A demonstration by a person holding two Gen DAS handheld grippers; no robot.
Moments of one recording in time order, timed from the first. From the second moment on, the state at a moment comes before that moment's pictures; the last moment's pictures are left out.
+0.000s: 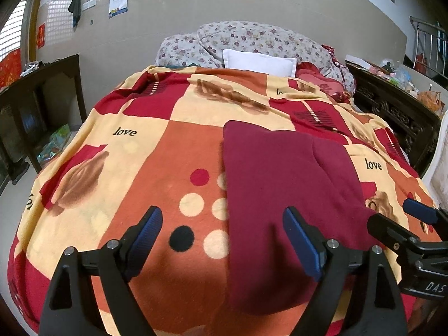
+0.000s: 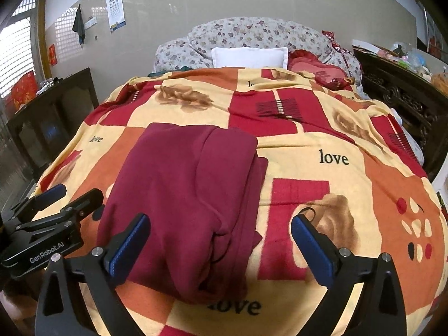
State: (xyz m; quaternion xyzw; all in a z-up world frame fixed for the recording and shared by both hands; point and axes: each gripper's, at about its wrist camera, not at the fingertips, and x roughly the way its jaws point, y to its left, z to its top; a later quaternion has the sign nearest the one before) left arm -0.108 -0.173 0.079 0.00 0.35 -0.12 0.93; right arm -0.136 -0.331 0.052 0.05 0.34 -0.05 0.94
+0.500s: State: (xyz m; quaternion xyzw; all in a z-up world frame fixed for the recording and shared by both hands) left arm -0.108 -0.177 0.078 0.01 0.35 -0.12 0.93; right arm -0.131 -0.333 0.044 0.06 0.35 -0.06 0.93
